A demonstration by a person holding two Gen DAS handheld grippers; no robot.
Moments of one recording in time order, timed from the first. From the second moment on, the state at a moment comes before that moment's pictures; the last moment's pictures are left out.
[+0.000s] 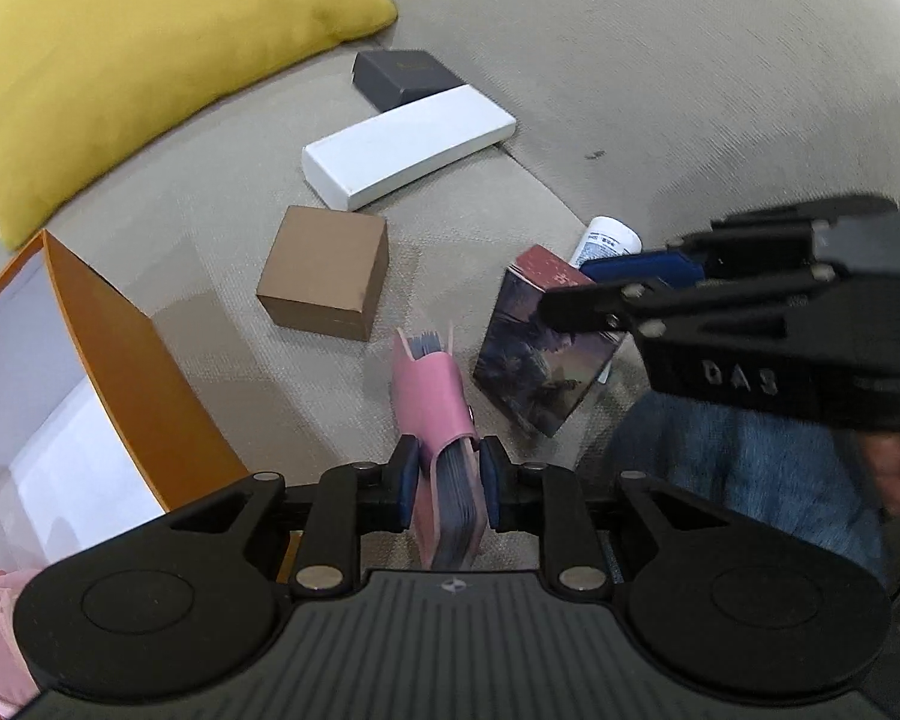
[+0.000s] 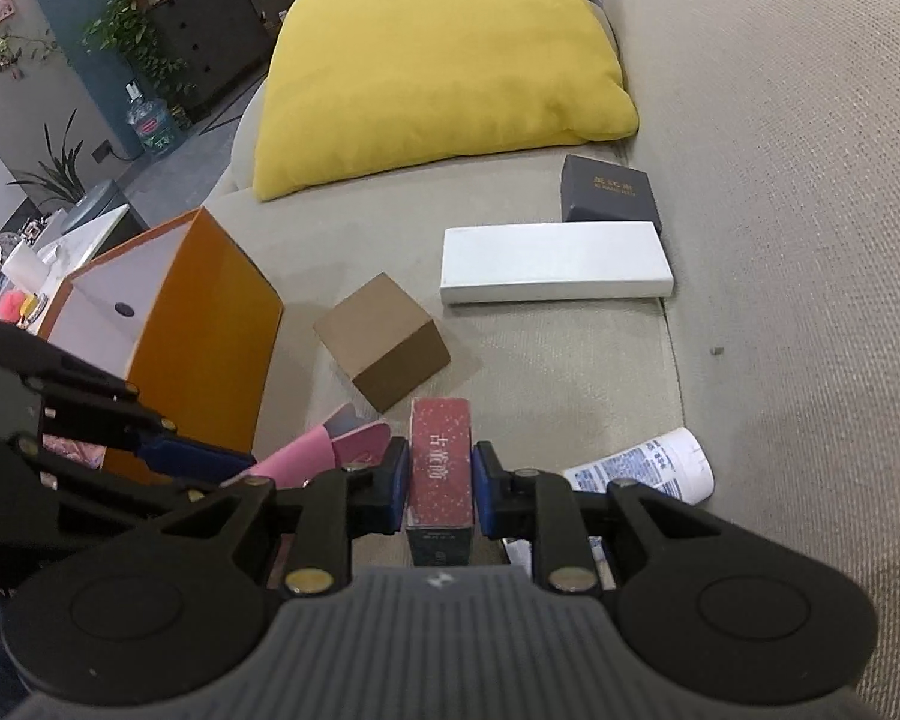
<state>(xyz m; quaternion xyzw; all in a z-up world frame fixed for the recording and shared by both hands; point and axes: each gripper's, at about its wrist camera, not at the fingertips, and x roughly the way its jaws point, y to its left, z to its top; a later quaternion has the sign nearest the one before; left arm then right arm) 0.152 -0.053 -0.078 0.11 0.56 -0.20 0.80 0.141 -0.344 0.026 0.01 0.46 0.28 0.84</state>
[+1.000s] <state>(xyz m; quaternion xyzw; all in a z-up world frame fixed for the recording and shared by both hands) 0.137 -0.071 -0.118 0.10 0.48 -0.13 0.86 0.139 -0.361 0.023 0.04 0.43 0.24 0.87</state>
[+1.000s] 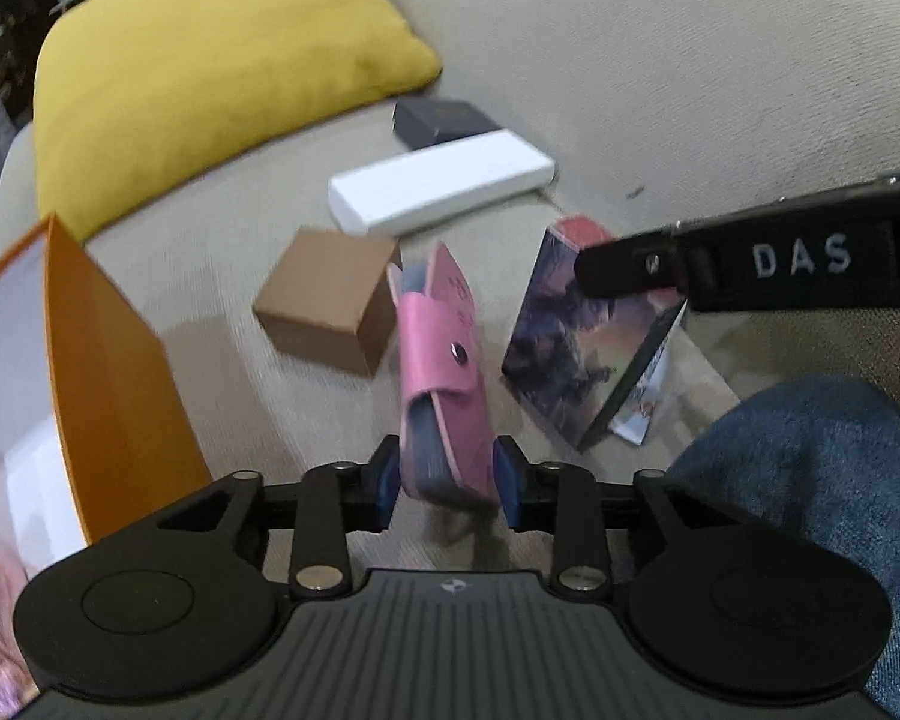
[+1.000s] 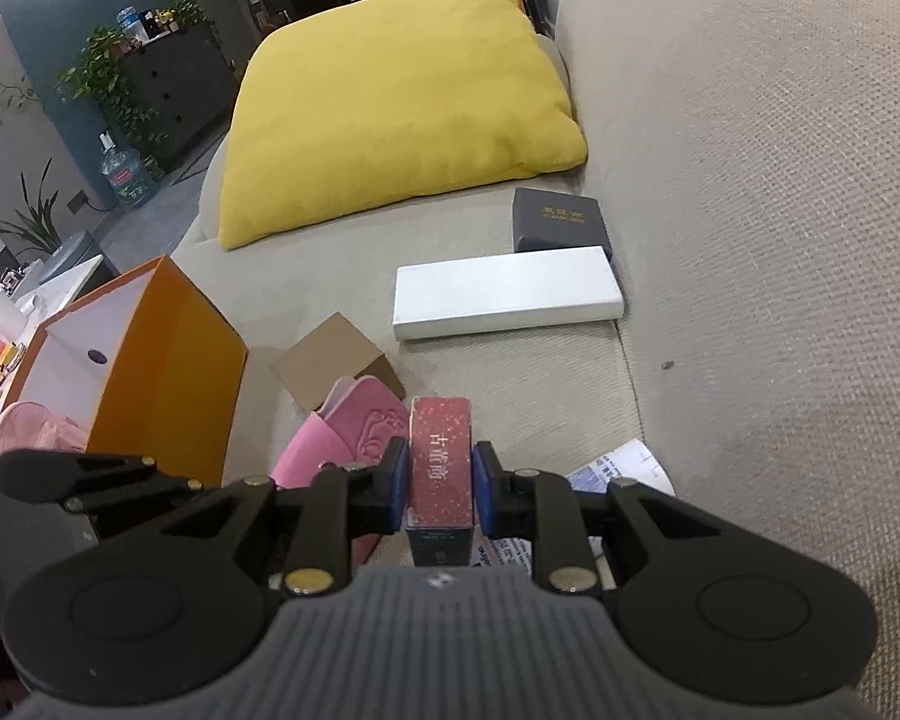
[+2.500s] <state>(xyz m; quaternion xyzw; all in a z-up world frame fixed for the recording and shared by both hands) 0.150 -0.078 -0.094 0.07 0.46 -0.15 0.87 0.135 -0.390 0.021 0.10 0.41 0.21 0.88</state>
